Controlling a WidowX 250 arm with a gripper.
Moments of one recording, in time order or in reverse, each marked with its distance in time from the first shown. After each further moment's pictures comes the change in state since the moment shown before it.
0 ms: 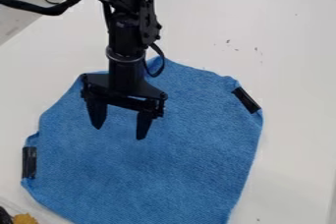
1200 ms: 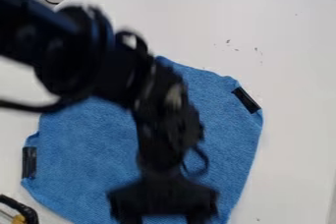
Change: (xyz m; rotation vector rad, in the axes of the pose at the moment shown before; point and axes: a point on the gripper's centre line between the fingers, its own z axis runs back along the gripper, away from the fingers) arm -0.126 -0.098 -0.026 -0.234 0.079 0.194
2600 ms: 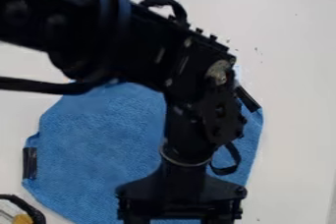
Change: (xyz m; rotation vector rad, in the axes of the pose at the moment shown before) arm -0.011 -0.011 0.043 0.127 0.033 0.081
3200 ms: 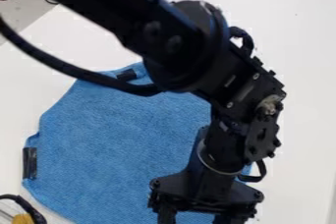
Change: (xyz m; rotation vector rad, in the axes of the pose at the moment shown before) arm 0.029 -0.021 -0.026 0.118 -0.087 -0.039
